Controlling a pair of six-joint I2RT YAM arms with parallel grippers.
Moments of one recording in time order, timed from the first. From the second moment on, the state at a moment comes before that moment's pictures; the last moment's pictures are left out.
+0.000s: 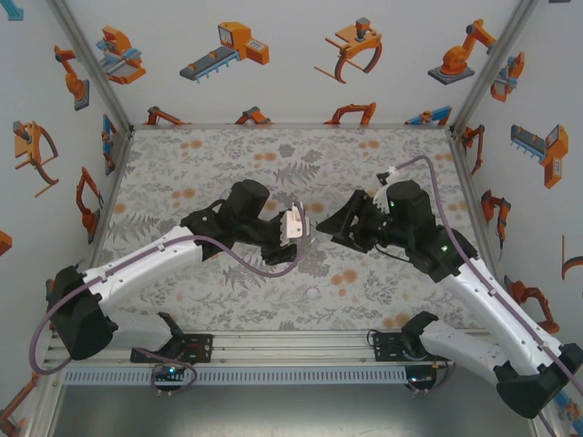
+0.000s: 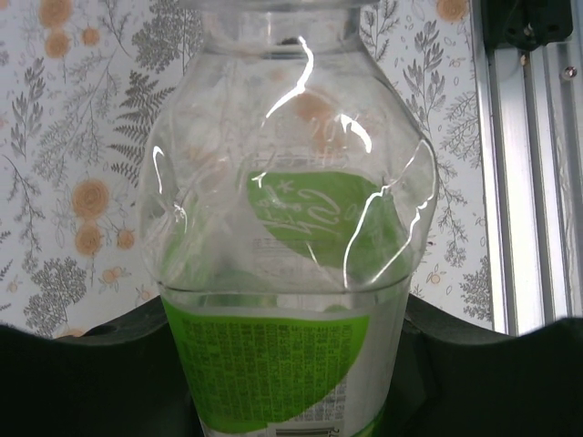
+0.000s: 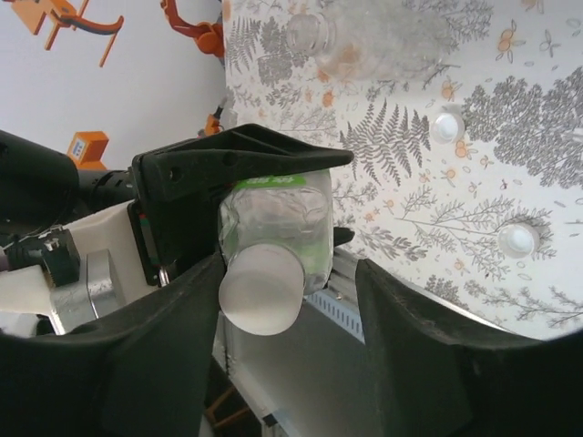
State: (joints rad) left arm -0.90 1.32 1.06 -0.42 0.53 0.57; right arm 0.62 0.92 1.02 -0.62 -0.32 1.00
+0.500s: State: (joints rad) left arm -0.90 1.39 1.19 -0.68 0.69 0.64; right arm 0.61 0.99 1.22 -0.78 -0.39 0.51
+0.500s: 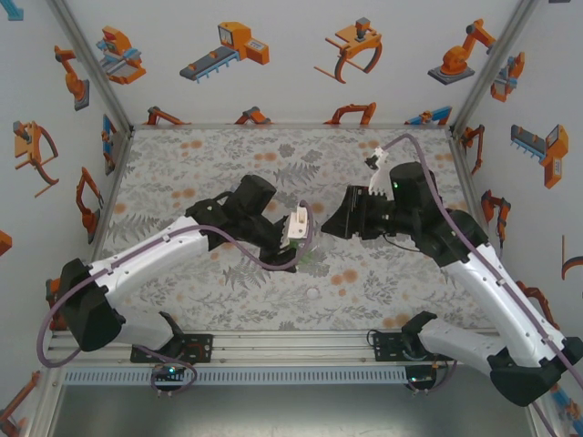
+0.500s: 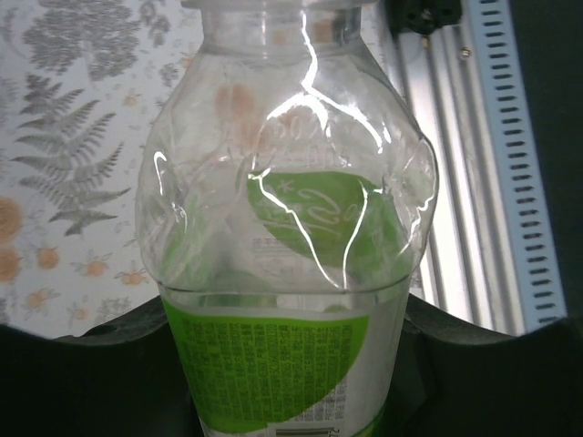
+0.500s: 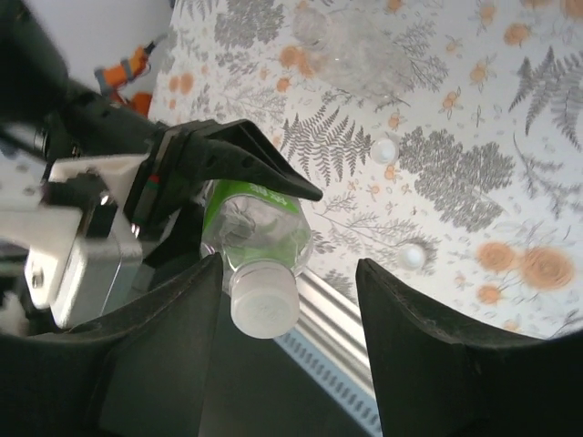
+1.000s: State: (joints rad) left arm -0.90 1.45 1.25 -0.89 0.86 0.72; right arm 0.61 0.88 1.06 -0.64 -0.82 -0.04
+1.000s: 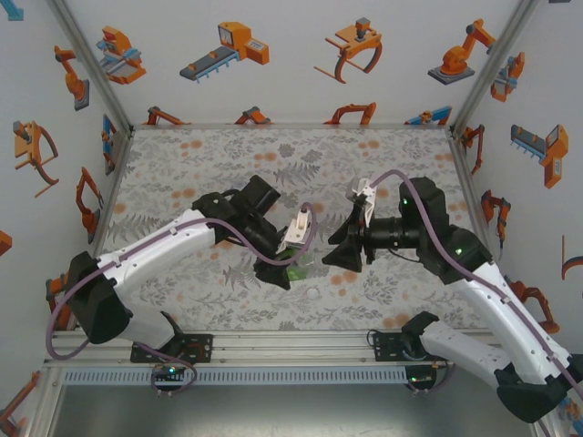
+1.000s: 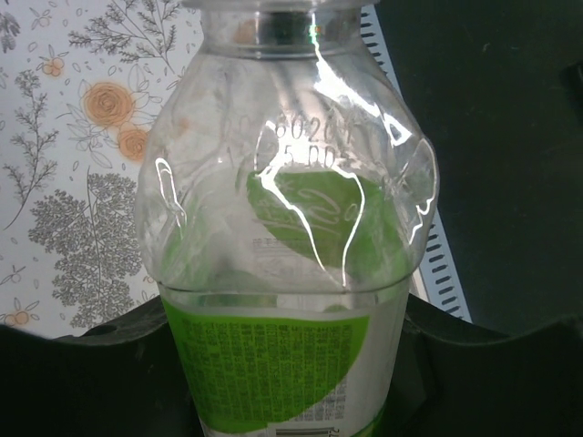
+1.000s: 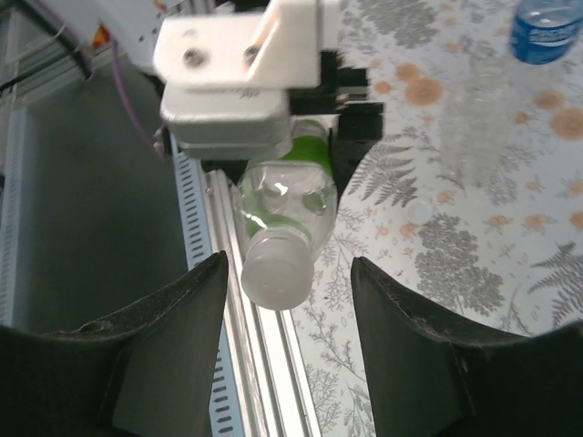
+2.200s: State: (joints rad) left arm -0.89 1.50 1.29 -0.94 0.89 0.74; right arm 0.63 0.84 0.97 -0.57 -0.83 -0.16
